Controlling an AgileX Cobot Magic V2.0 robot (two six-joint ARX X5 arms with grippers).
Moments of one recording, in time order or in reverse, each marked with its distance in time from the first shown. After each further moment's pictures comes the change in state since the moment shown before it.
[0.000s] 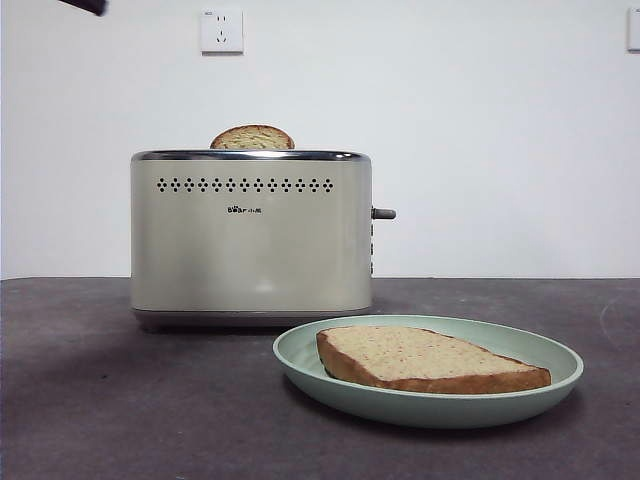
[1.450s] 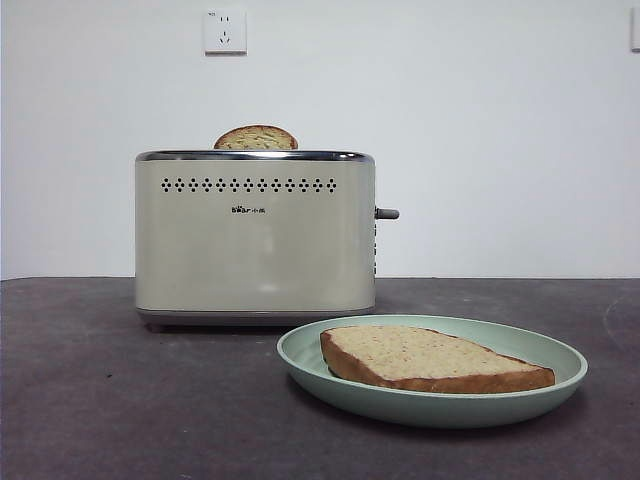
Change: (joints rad) left arm 0.562 -0.750 -0.724 0.094 0.351 -0.128; right arm 0.000 0.000 0.000 0.000 0.000 0.003
